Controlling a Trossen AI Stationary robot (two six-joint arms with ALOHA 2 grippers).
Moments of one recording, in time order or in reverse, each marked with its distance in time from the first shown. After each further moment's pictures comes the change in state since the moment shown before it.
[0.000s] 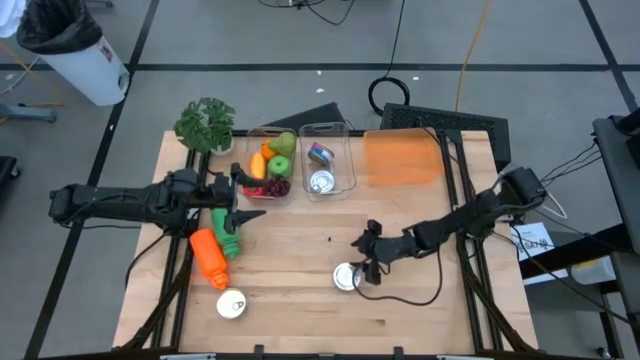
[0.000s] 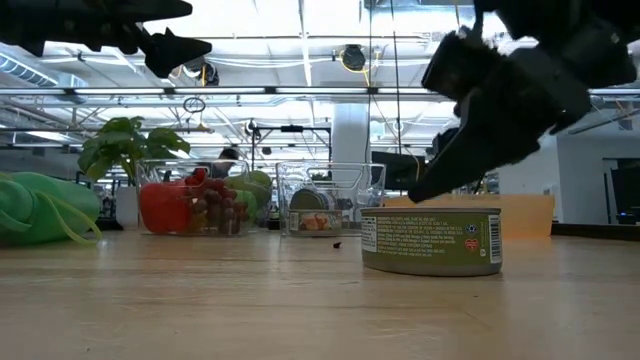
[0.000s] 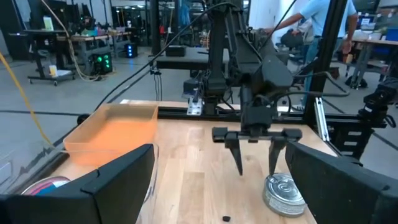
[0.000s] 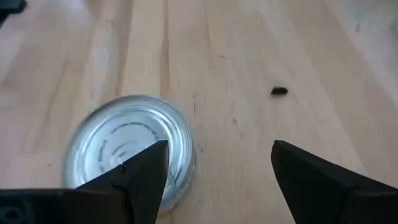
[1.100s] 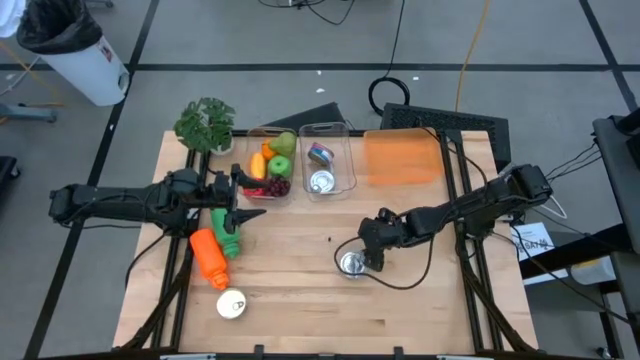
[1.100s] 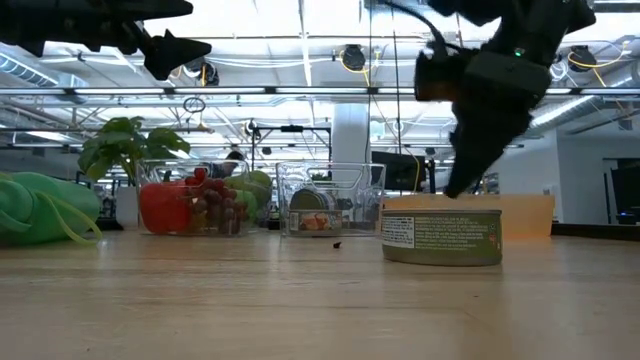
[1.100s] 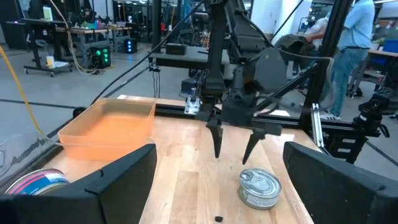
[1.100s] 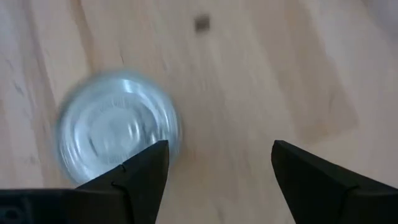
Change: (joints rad) left arm 0.000 0.000 0.000 0.000 -0.001 -0.056; right arm -0.100 -0.061 0.246 -0.707 -0.078 0.188
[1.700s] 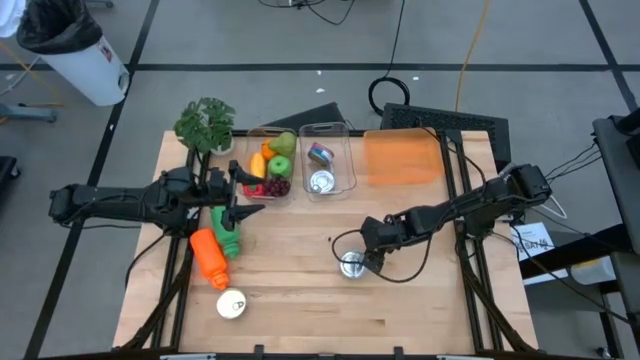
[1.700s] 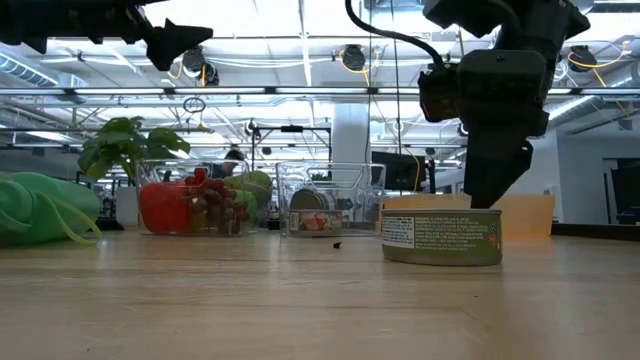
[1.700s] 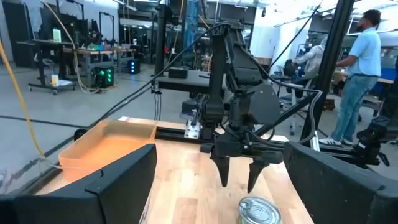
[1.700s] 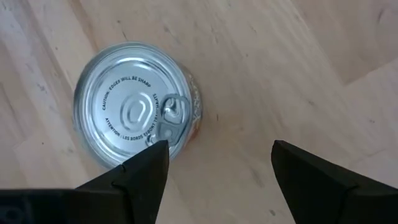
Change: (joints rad) left arm 0.000 0.000 0.000 0.103 -0.018 -0.028; right arm -0.017 0.009 -0.009 -0.022 -0.160 0.229
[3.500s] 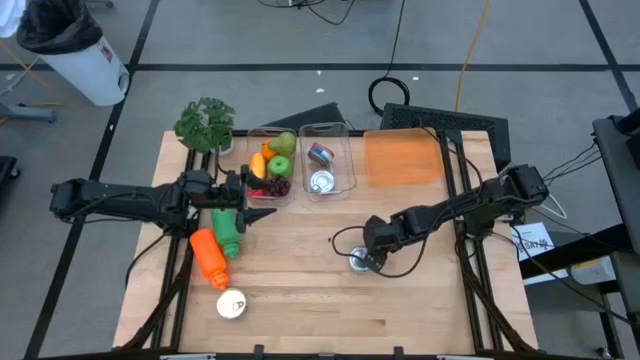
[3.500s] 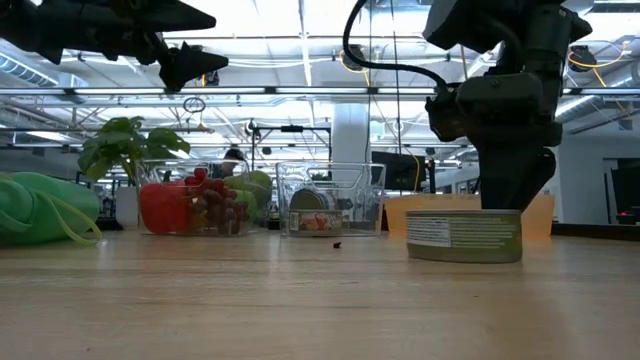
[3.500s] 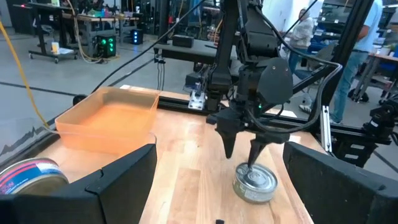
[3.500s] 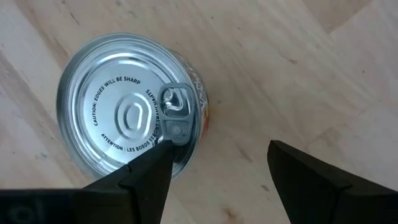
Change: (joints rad) left arm 0.001 0.159 0.000 0.034 -0.008 -0.026; right arm -0.011 0.033 0.002 -0.140 0.004 0.105
